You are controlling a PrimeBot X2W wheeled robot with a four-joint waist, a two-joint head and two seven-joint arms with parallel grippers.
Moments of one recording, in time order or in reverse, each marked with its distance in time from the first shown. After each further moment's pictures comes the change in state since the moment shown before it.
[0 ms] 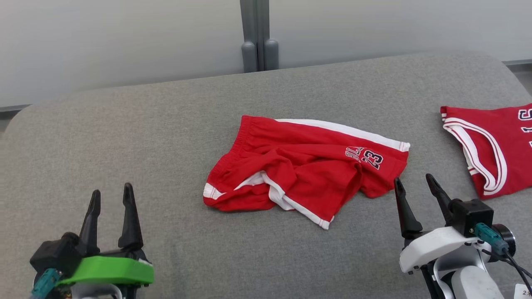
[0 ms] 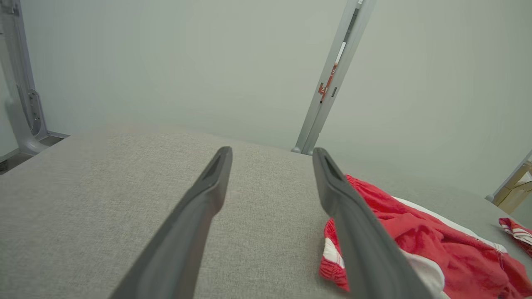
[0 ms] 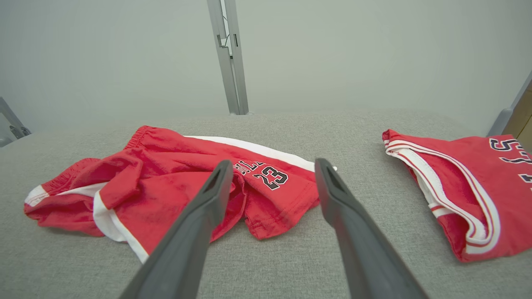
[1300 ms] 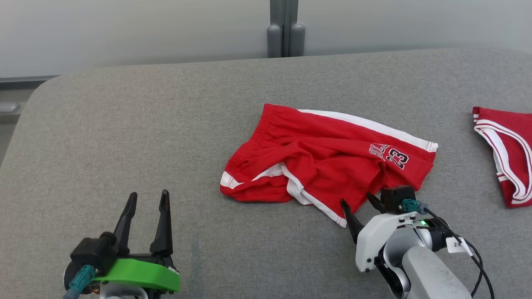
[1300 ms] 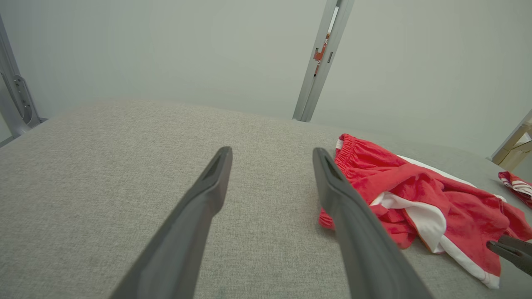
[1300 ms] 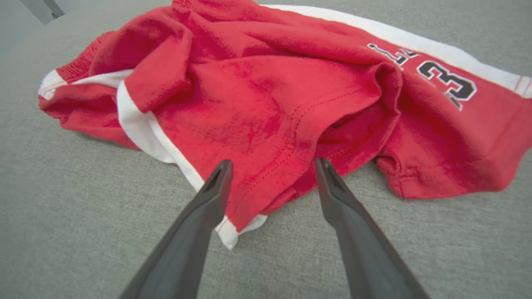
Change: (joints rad) left arm 0.000 -0.068 -0.024 0.063 0.141 -0.101 0.000; right arm -0.235 0.026 0.195 0.410 0.068 0.000 0.152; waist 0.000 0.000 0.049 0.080
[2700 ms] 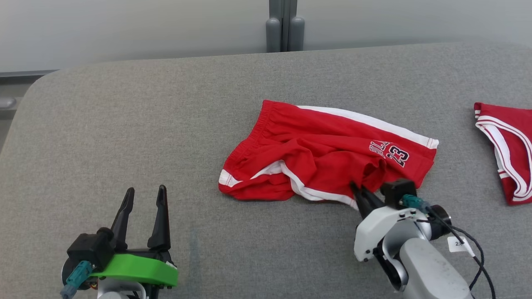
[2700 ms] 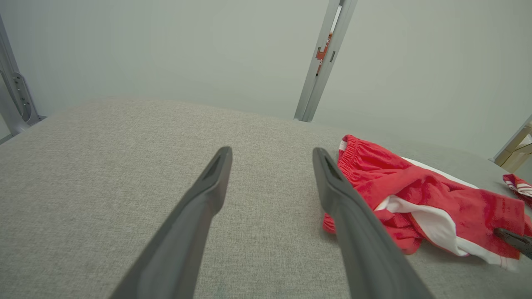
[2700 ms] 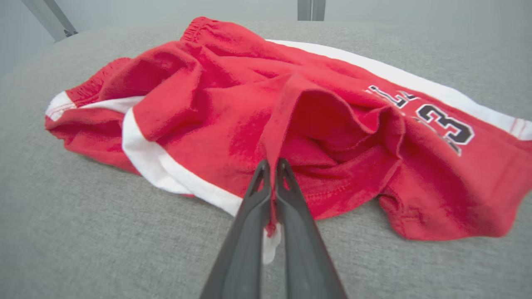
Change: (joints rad) left arm -0.020 -0.009 0.019 0.011 0.004 -0.012 0.000; right arm -0.051 0.001 0.036 0.064 -0.019 0.000 -0.128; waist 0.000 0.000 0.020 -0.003
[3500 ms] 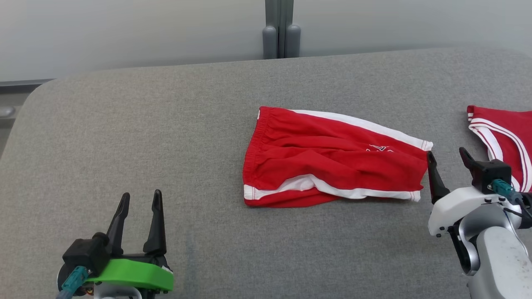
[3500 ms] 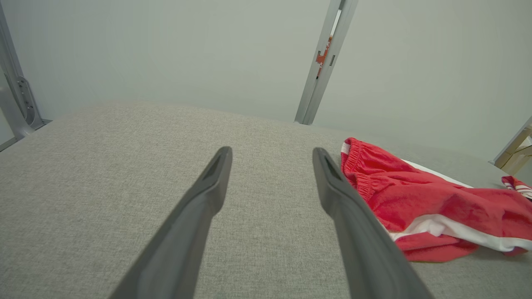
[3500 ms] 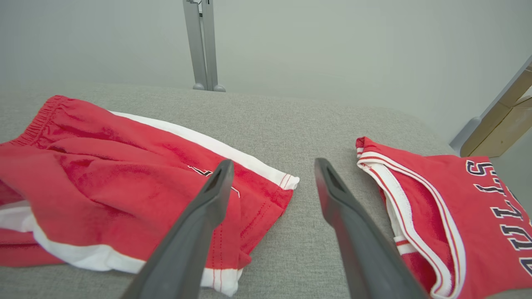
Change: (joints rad) left arm 0.017 0.003 0.015 -0.004 0.000 -0.001 0.000; right arm 0.090 -0.100 -0.336 -0.277 -0.160 0.000 0.066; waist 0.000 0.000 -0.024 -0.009
